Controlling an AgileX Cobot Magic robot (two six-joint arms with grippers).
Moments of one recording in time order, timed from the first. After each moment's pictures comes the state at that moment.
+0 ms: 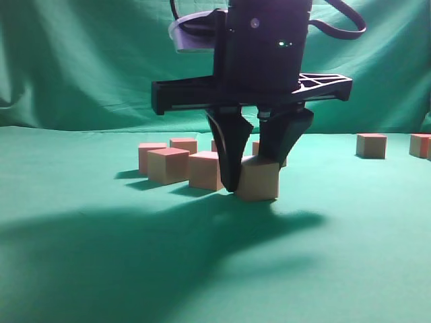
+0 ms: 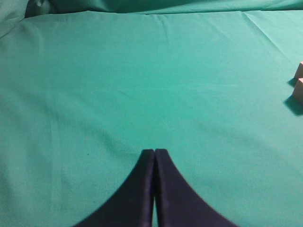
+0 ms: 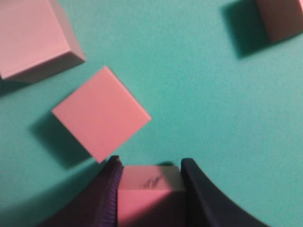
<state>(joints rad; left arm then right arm) -0.01 -0.01 0.02 0.02 0.35 0.01 0.82 1.89 -1.16 -0.33 0.68 0.65</state>
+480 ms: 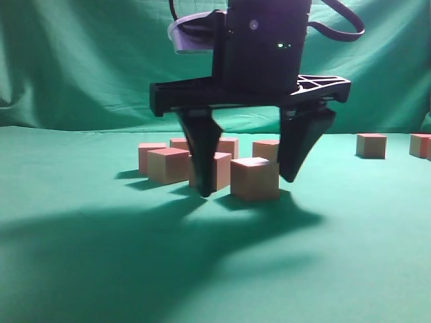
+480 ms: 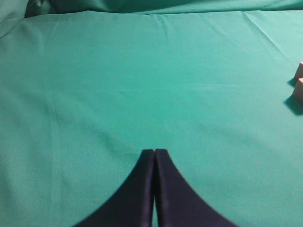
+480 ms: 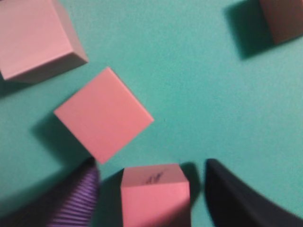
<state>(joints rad) -0.01 -0.01 0.02 0.02 0.35 0.01 0.82 1.89 -1.16 -0.32 0.68 0.64</state>
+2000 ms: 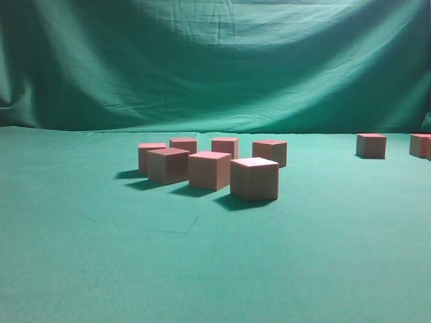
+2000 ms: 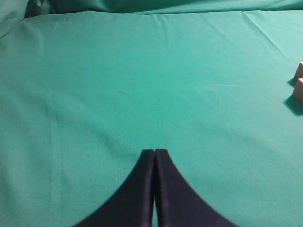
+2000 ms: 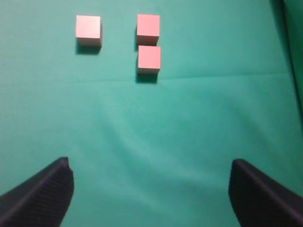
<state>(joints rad) -0.01 -0.01 0.02 0.02 0.35 0.01 0.17 1.33 -1.18 -0.22 1.09 0.28</state>
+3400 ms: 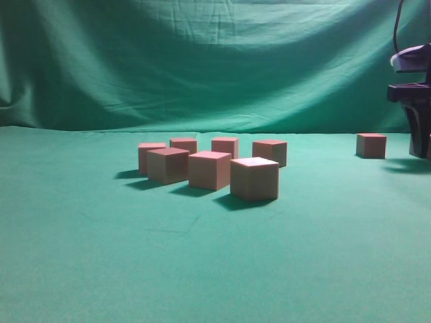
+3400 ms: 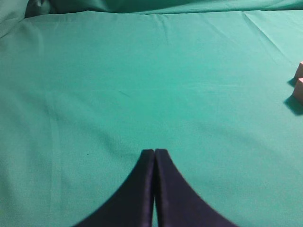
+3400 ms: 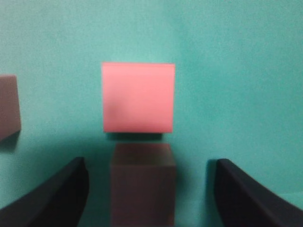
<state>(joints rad) -0.01 -0.01 0.02 0.02 0.35 0.01 0.00 2.09 -1.54 -0.05 0.94 0.07</state>
